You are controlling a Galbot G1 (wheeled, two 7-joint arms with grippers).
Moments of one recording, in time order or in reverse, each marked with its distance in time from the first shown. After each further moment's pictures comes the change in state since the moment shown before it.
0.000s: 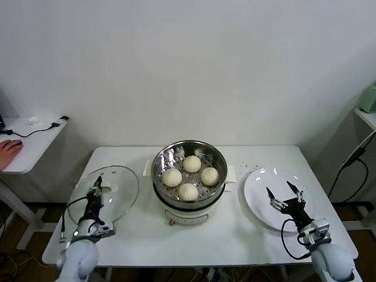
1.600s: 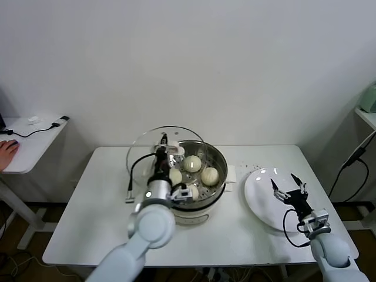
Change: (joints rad) left arm -0.389 0.027 0.743 -0.368 0.255 0.644 0.538; right arm 0.110 0.012 0.001 -0.127 -0.036 0.037 0.007
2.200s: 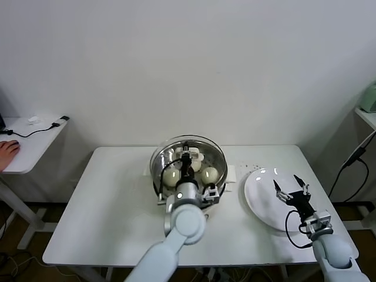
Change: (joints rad) left arm 0.004 -0.227 0.023 0.213 0.112 0.000 -0.043; right arm -0.001 0.007 0.015 -0.013 -0.016 0.008 -0.005
